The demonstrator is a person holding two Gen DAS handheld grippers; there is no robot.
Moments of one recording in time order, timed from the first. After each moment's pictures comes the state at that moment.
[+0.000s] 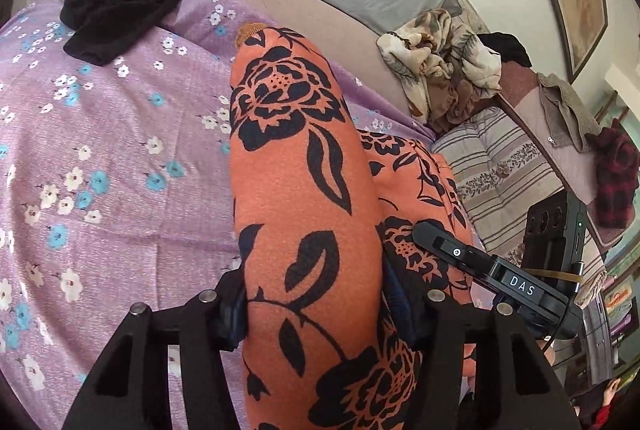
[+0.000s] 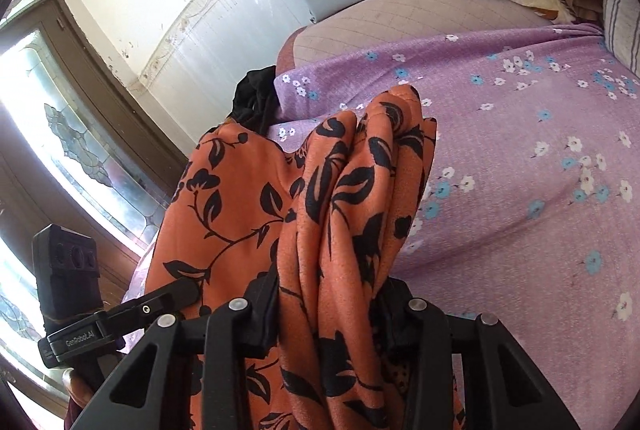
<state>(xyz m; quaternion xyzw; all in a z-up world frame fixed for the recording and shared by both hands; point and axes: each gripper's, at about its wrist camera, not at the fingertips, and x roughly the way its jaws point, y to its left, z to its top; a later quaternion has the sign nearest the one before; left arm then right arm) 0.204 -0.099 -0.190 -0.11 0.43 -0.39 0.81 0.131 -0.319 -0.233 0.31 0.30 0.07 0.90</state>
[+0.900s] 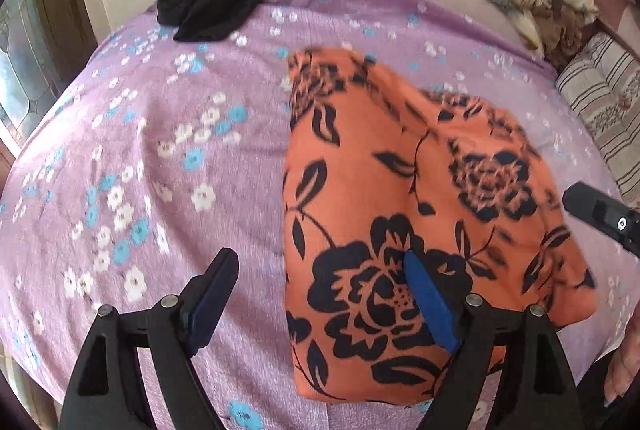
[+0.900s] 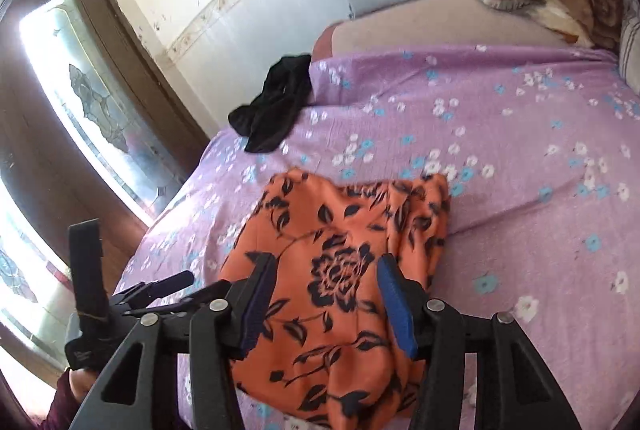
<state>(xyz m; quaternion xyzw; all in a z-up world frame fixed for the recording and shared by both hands) 0.156 -0.076 -0.243 0.06 0.47 -0.17 0.86 0.099 -0.272 -0.240 0.26 0.35 0.10 0.89</state>
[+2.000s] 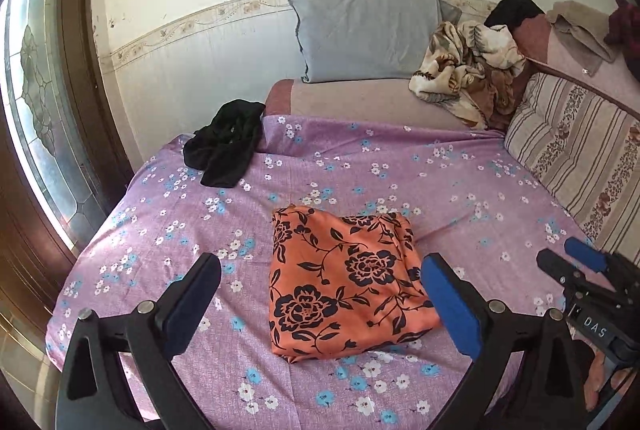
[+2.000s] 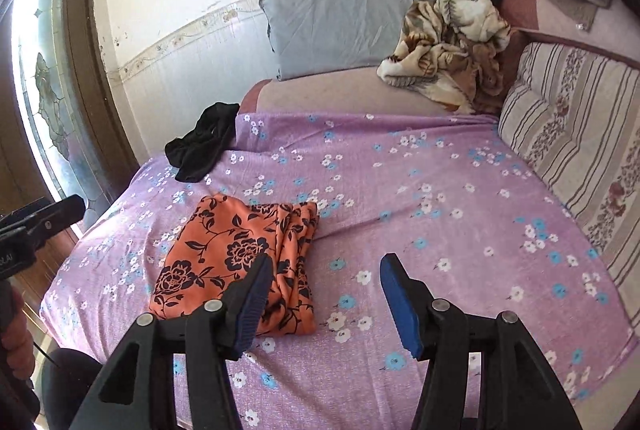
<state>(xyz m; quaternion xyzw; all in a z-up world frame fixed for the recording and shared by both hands) 0.002 -0.104 -0.054 0.12 0.27 -0.19 0.94 -0.084 -0.307 -0.146 0.15 0.23 -0.10 0.96</state>
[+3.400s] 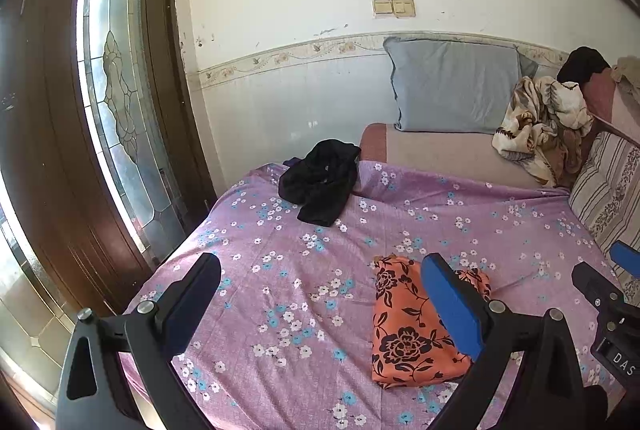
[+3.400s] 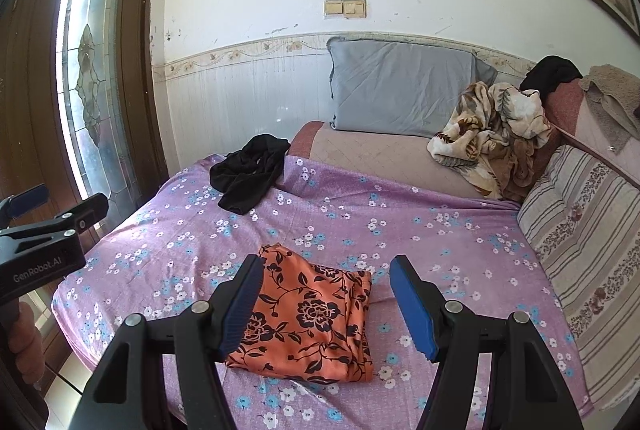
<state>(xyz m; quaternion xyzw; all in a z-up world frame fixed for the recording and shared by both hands) 0.006 -0.011 0.023 0.08 0.21 -0.06 0.97 -0.061 -0.204 -0.027 0.07 0.20 -0.08 0.97</state>
